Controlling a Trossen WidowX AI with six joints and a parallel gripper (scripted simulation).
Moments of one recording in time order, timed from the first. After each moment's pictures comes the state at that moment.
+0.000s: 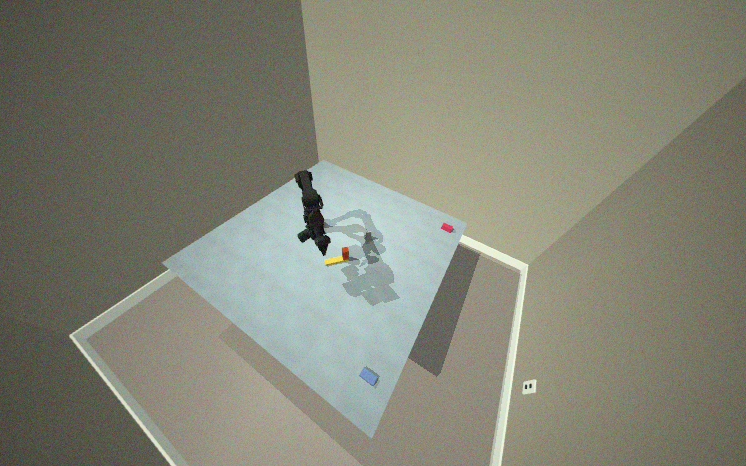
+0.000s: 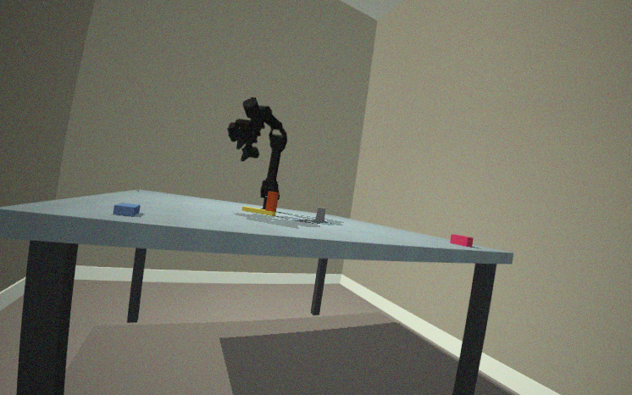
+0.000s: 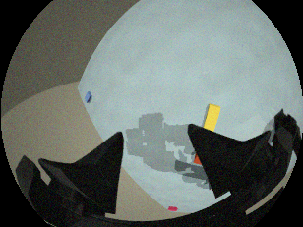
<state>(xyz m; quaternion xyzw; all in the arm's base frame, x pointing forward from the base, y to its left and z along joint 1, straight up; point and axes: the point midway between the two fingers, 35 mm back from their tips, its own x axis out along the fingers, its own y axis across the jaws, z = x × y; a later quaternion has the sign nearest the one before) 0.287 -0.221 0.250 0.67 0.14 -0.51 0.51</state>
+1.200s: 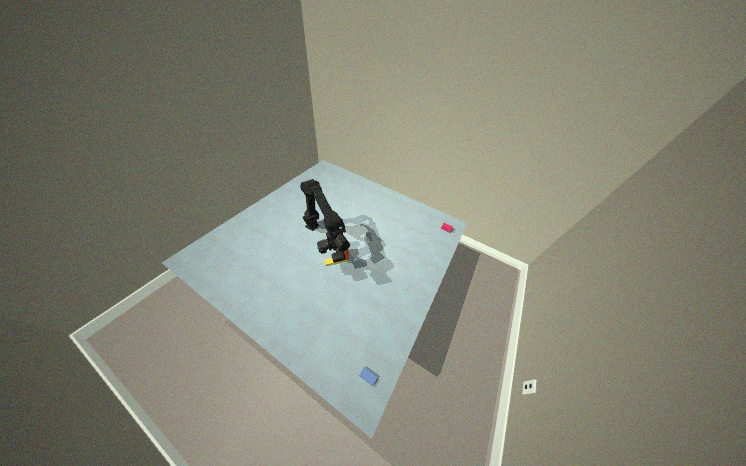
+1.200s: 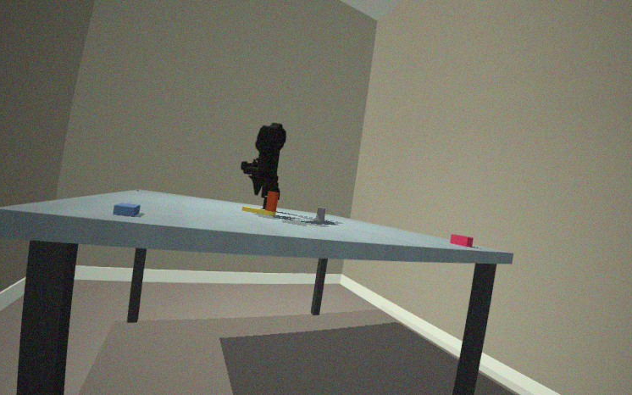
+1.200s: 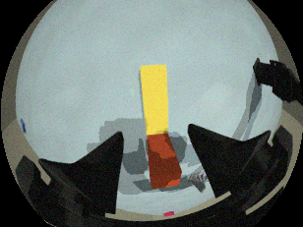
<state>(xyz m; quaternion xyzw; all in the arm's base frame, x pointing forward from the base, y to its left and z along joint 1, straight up) 0.296 -0.131 0.112 0.65 0.29 -0.63 0.31</state>
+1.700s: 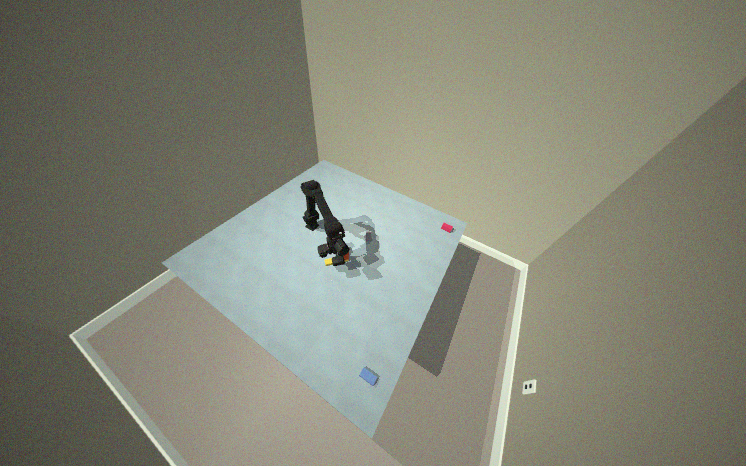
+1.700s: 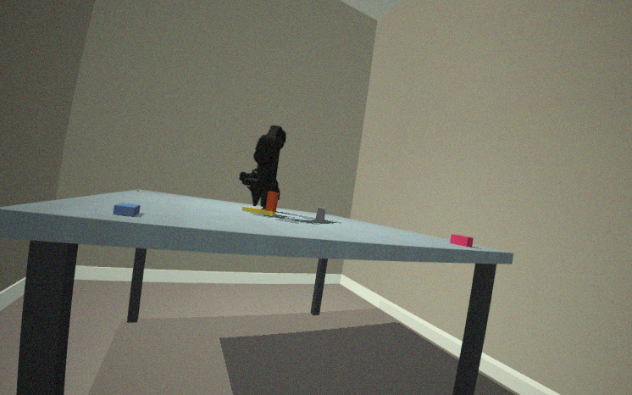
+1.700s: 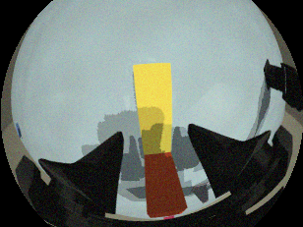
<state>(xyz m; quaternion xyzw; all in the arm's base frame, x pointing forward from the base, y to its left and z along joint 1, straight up) 0.292 -0.129 0.069 0.65 0.29 -0.63 0.31</state>
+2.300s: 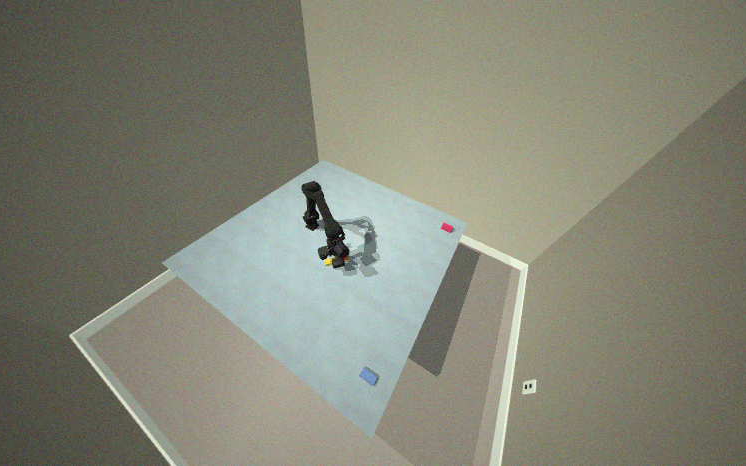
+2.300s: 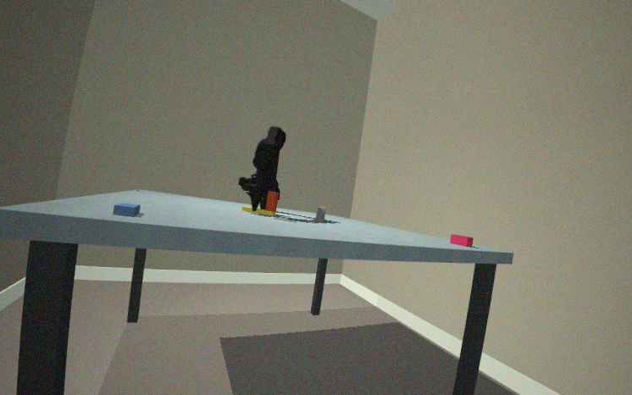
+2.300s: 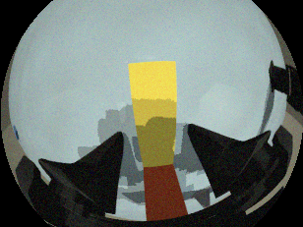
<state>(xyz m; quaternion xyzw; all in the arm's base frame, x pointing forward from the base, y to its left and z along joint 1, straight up) 0.292 -0.129 0.049 0.65 0.29 -0.63 0.31</state>
